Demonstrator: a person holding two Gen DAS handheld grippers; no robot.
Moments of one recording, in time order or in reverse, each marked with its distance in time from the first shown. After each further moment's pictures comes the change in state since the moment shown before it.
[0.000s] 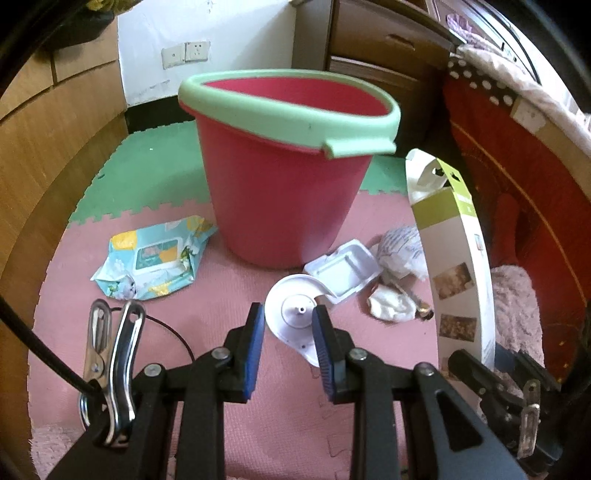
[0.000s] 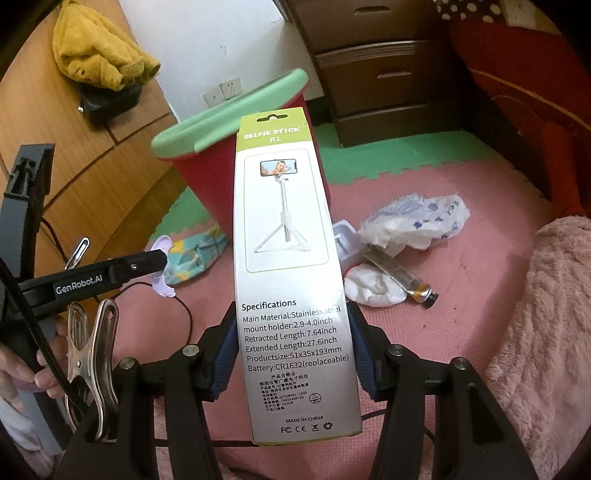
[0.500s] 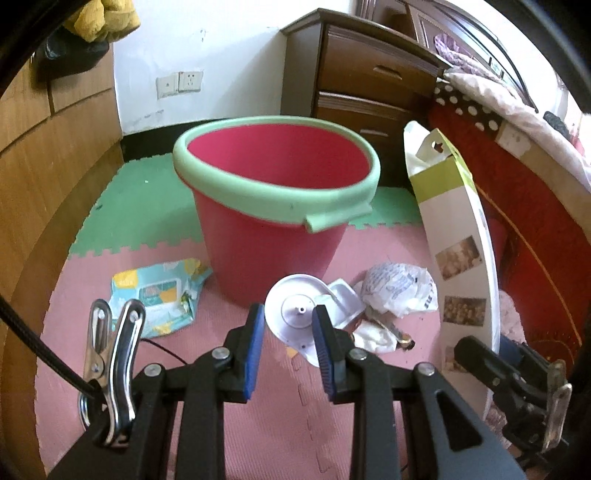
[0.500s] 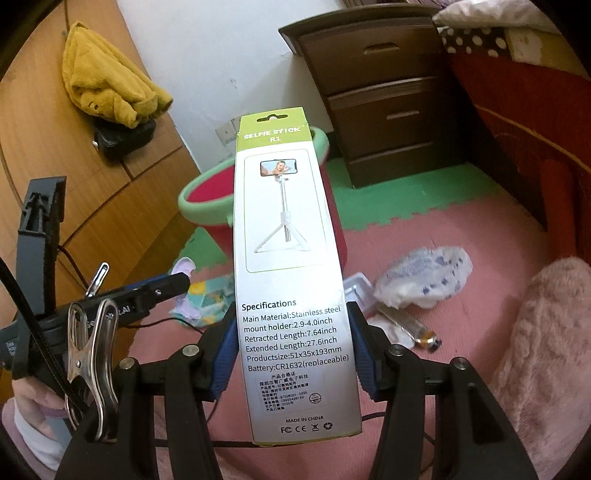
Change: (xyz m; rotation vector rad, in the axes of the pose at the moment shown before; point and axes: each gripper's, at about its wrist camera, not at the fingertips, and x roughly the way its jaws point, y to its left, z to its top) left arm -0.034 -0.009 0.038 0.020 -0.087 -0.023; right arm -0.035 0.022 0.049 0.010 -0.101 0.042
